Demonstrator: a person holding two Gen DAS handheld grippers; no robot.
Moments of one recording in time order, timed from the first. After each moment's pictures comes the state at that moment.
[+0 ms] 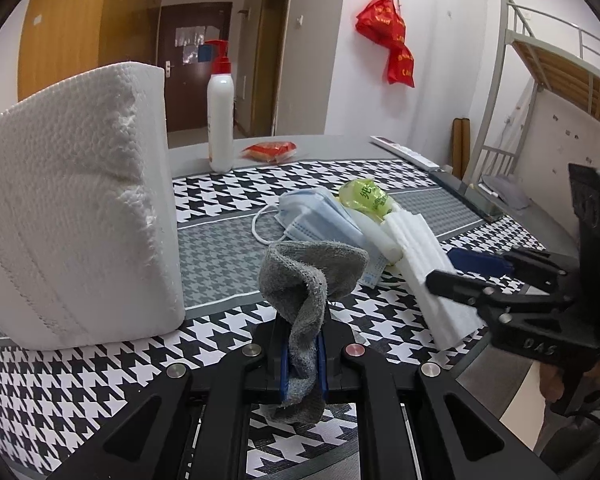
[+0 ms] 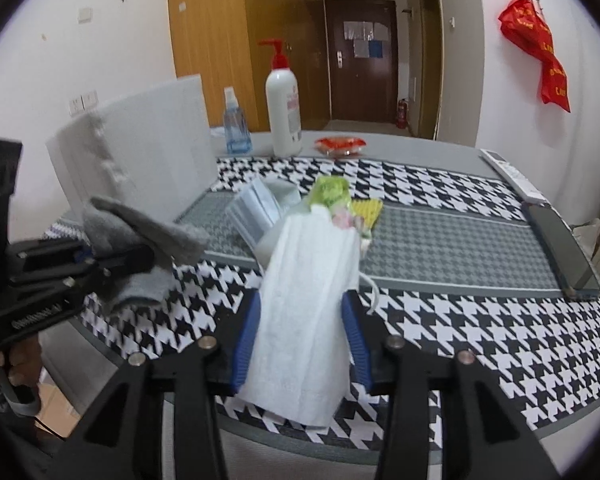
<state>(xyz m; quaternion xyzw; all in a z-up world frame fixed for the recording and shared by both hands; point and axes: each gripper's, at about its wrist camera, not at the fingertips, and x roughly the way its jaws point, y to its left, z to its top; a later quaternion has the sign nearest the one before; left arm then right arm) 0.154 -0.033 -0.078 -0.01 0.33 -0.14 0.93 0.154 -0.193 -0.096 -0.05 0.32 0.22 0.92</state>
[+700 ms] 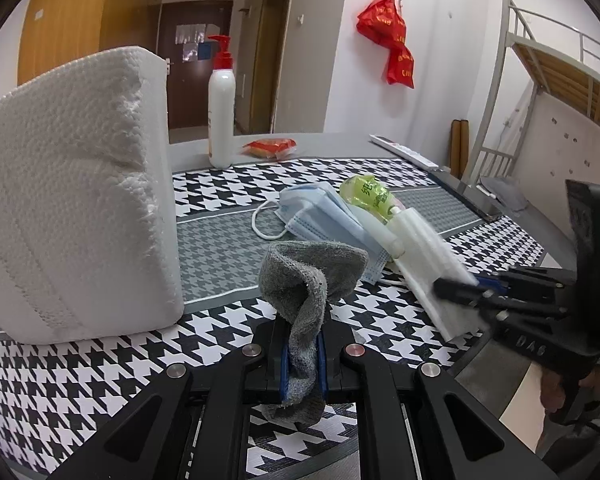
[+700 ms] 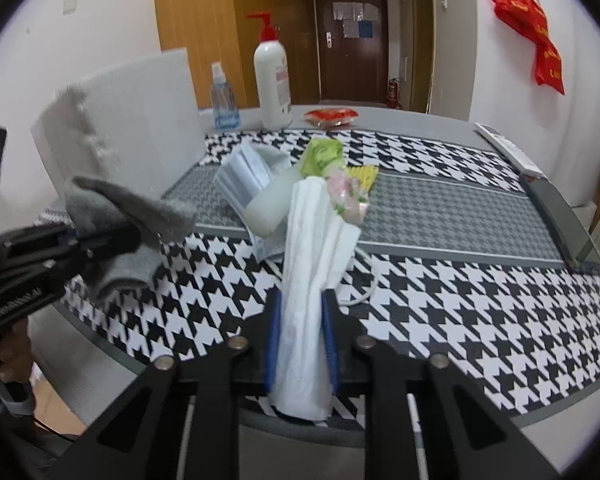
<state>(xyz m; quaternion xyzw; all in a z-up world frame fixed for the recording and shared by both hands) 0.151 -0.026 -0.081 -0.02 0.33 -0.14 0.93 0.150 -0.195 -0.106 -0.04 0.35 0.20 0.91</state>
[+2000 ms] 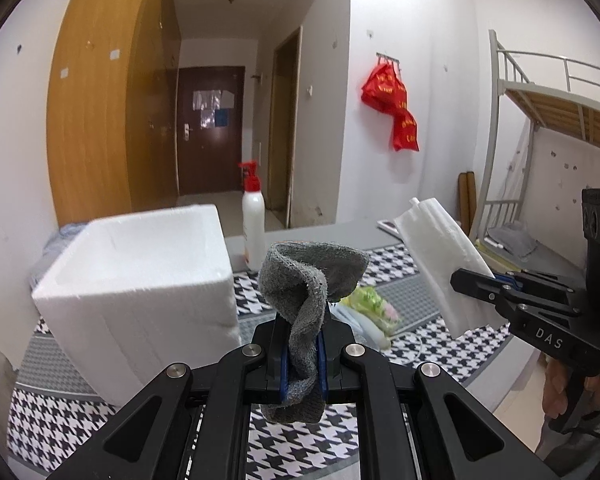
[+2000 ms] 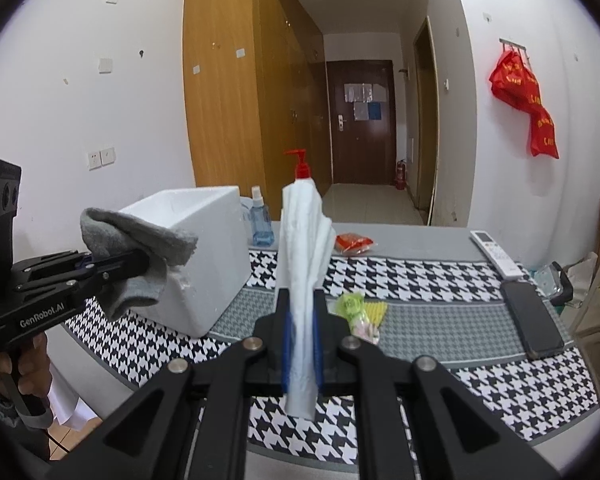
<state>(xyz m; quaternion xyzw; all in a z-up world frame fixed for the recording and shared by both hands) 0.101 -0.005 0.020 -0.01 0.21 -0.10 0.97 0.109 -0.187 -0.004 -0.02 0.21 0.22 0.95</state>
